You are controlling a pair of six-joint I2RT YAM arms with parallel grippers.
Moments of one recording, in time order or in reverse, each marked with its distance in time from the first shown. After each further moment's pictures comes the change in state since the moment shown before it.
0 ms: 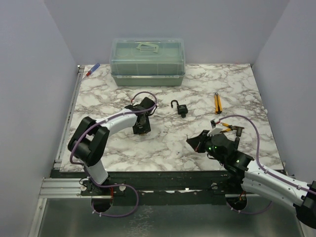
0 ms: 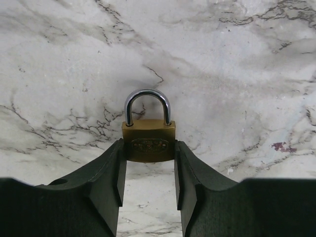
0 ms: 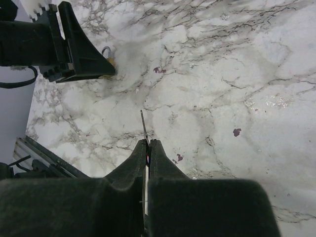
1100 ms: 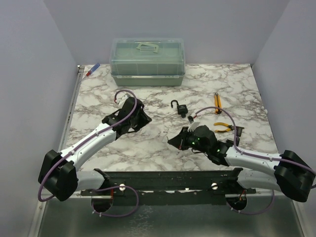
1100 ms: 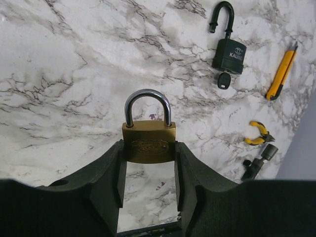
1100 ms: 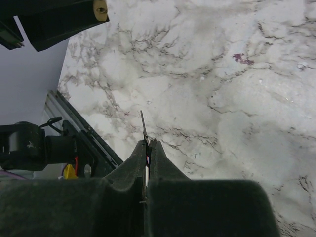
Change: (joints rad) left arm 0.000 -0.477 -0.187 0.185 0.072 -0.338; right arm 0.041 0.459 0.119 0.334 -0.246 -0.008
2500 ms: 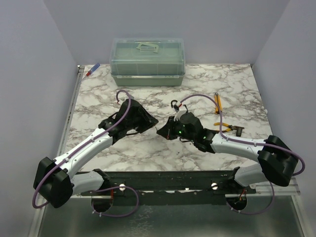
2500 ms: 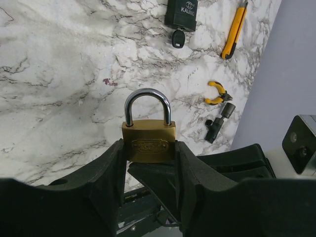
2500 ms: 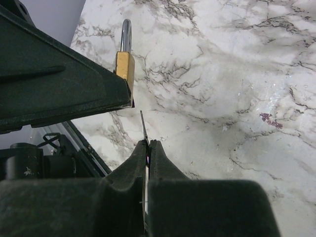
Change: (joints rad) left arm -0.024 -0.092 -0.042 0.081 0.193 -0.077; right arm 0.023 0.264 0.307 -0.045 -0.015 -0.102
